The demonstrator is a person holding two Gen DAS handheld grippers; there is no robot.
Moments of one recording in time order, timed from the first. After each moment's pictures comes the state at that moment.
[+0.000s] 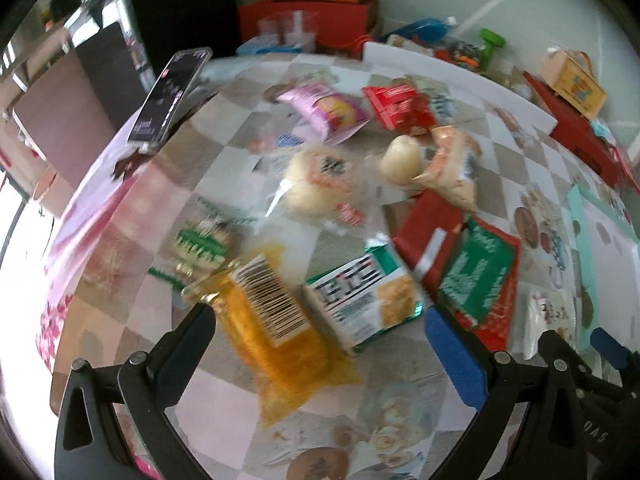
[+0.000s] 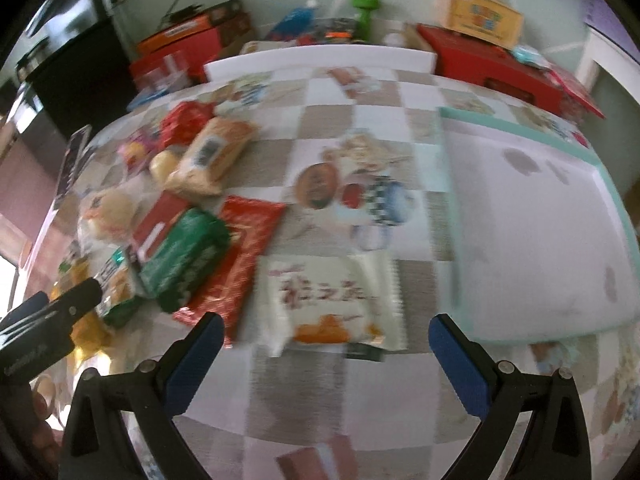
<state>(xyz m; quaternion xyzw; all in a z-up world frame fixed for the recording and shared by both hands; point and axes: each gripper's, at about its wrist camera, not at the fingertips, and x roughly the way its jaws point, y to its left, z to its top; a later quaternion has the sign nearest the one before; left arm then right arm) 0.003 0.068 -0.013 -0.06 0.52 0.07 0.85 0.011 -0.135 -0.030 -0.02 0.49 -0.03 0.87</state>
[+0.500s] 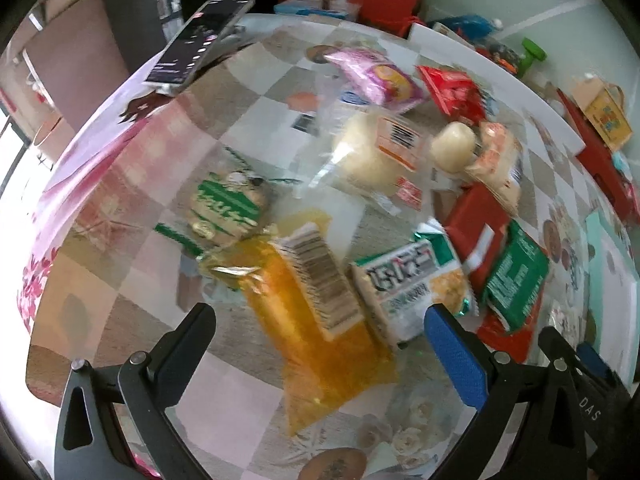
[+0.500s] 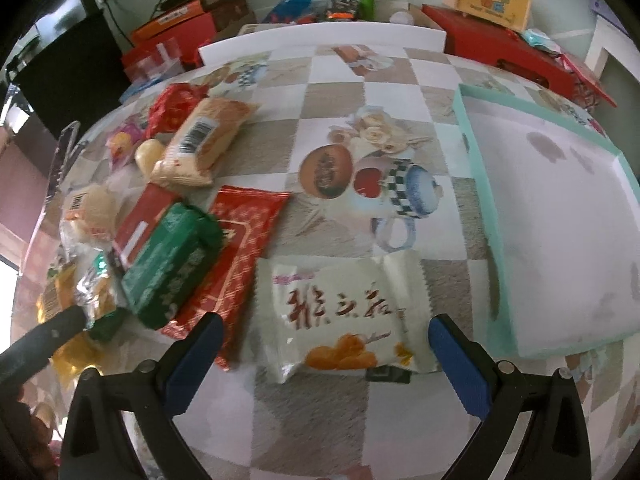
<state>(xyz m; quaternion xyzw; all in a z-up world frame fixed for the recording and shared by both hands) 0.012 0.101 -0.038 -0.12 0.55 0.09 0.82 0.032 -0.142 -0.058 0.03 0.54 -0.04 0.84</state>
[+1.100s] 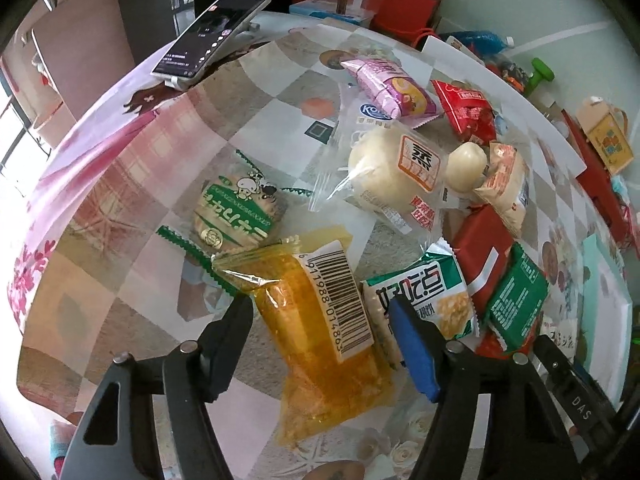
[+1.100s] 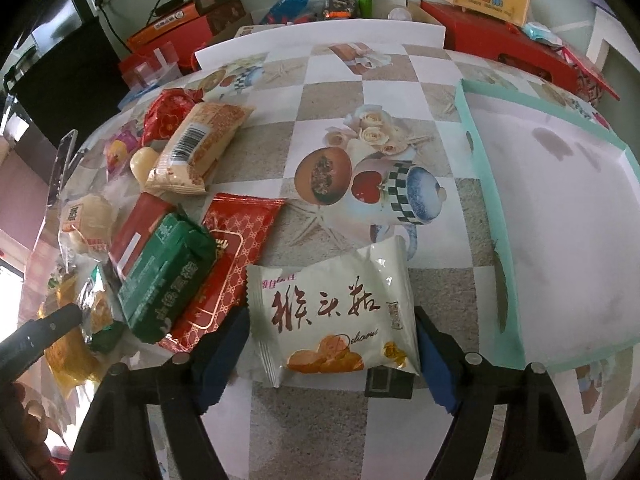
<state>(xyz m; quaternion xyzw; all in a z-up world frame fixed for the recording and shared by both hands) 0.020 0.118 -0.044 -0.16 0.55 0.09 0.82 0.036 -0.147 -0.059 0.04 0.53 -0.03 0.84</state>
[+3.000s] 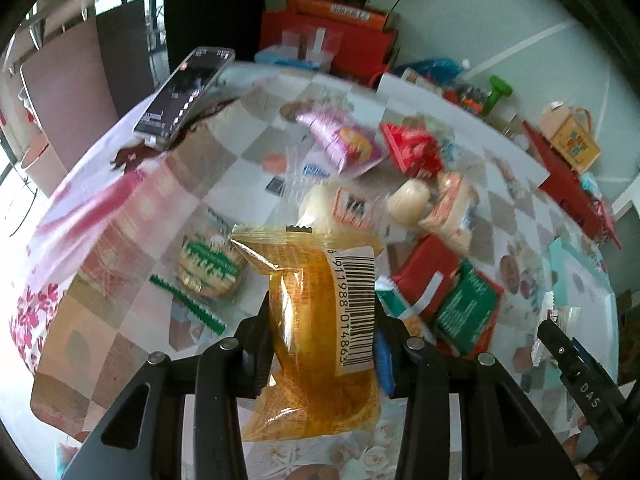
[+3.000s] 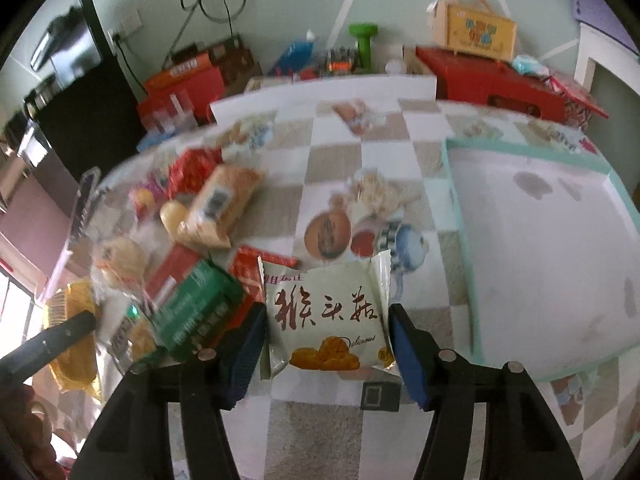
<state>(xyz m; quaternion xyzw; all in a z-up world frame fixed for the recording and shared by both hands) 0.021 0.095 -0.004 -0.13 0.48 0.05 0.87 0.022 -0.151 -0.014 0.06 0.44 -0.02 0.89</state>
